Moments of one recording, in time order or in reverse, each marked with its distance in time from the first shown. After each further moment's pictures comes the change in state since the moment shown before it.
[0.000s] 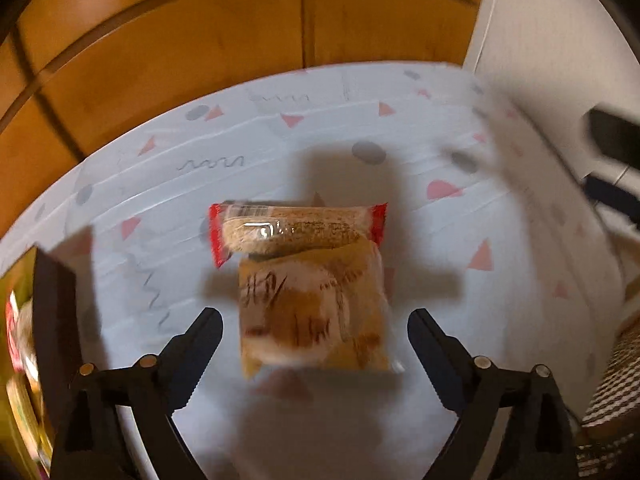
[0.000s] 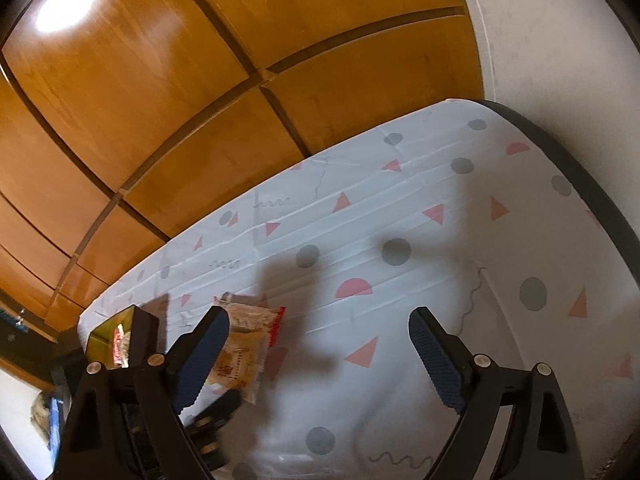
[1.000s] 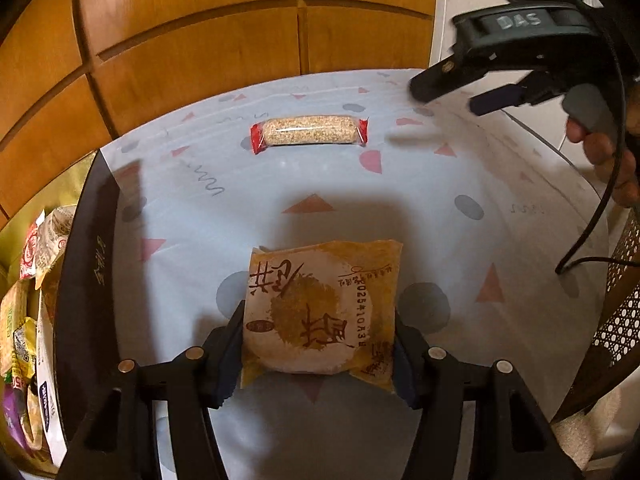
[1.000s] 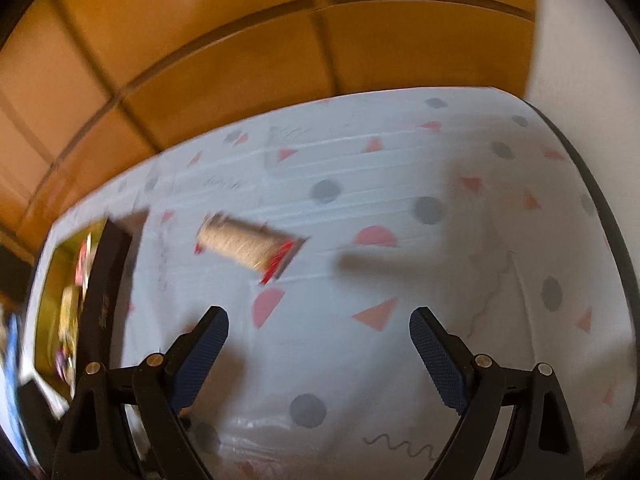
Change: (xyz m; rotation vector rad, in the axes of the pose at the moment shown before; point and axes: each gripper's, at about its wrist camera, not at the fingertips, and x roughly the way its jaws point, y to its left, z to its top) left arm -0.051 0.018 -0.142 0.047 -0.197 -0.029; right arm 0.041 0.040 -0.028 -0.278 0.190 -0.082
